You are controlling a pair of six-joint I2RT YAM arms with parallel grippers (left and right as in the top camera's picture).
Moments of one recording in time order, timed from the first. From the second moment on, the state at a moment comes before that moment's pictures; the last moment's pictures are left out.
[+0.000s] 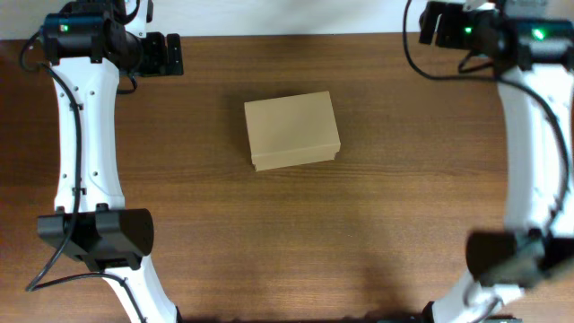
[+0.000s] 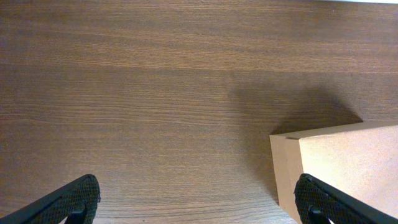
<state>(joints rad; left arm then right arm) 0.04 2.05 2.37 -1.34 0.07 -0.01 -0.05 1.85 2.14 -0.94 -0.09 0.08</state>
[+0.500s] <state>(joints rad) 0.04 2.05 2.37 -1.35 0.06 -0.01 -0.03 0.78 1.09 -0.55 -0.09 0.08</state>
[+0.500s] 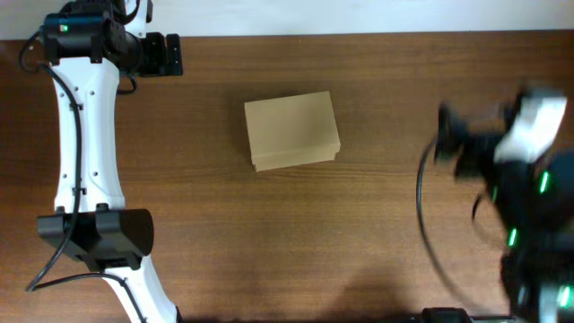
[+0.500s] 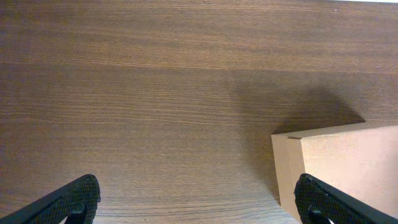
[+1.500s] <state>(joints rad) 0.04 2.05 2.37 -1.35 0.06 -0.01 -0.03 0.03 0.10 -0.29 -0.11 0.08</state>
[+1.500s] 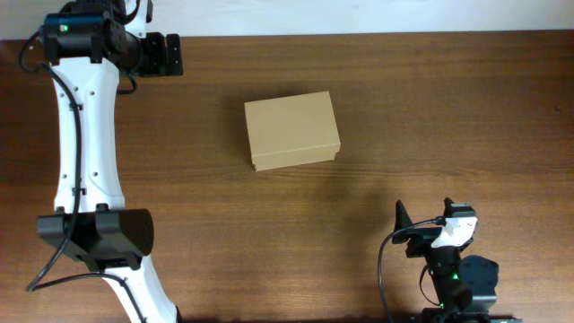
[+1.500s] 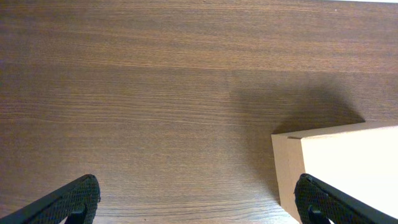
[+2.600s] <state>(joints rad) 0.00 1.99 2.29 -1.34 0.06 -0.01 -0.03 0.03 0.10 -0.29 -0.11 0.08</state>
